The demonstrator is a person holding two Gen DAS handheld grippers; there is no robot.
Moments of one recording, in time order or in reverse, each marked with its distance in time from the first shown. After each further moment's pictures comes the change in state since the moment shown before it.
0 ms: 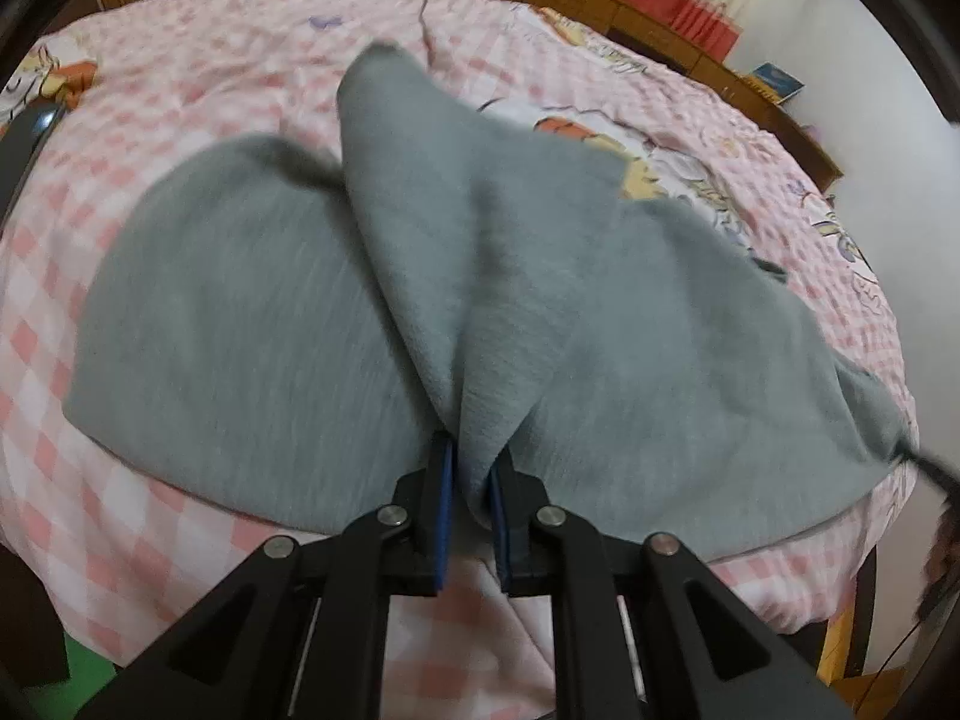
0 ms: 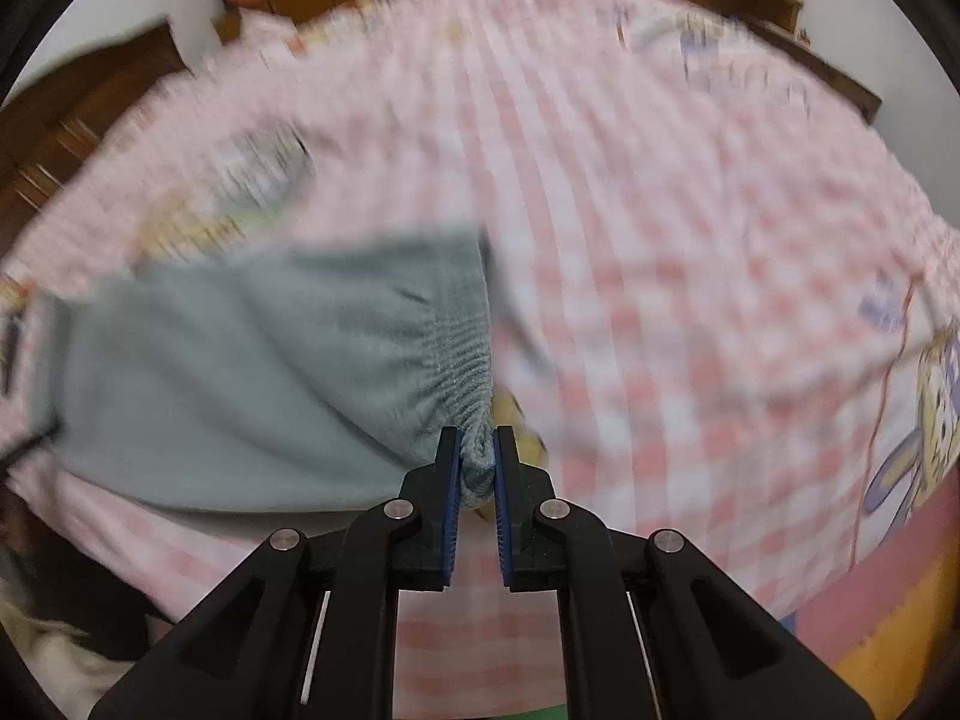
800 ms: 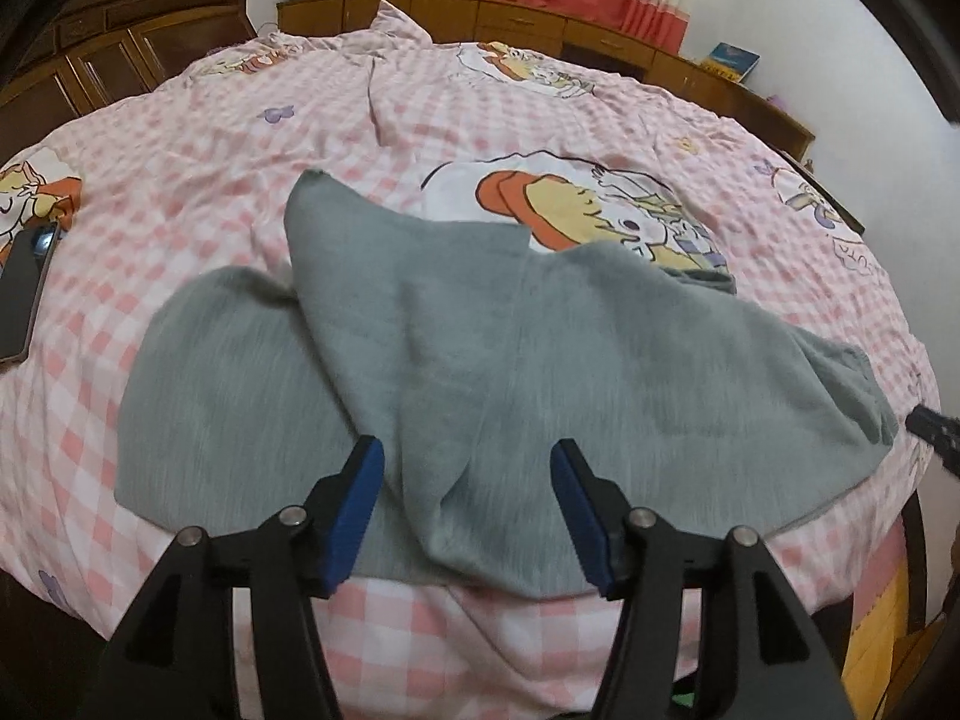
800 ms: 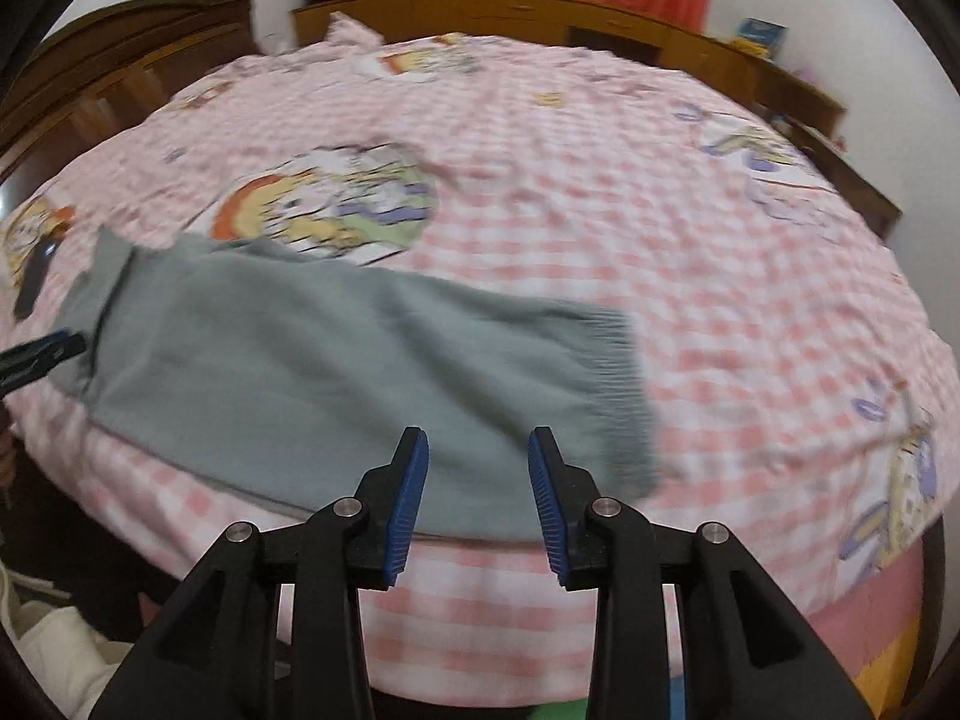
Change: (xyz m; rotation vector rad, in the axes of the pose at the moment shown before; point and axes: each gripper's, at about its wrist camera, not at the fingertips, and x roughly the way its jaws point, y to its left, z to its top) left arm -0.033 -0.042 0.013 0.163 -0.113 0.047; right arm -0.056 0.100 -0.005 -0.202 -0.144 0.004
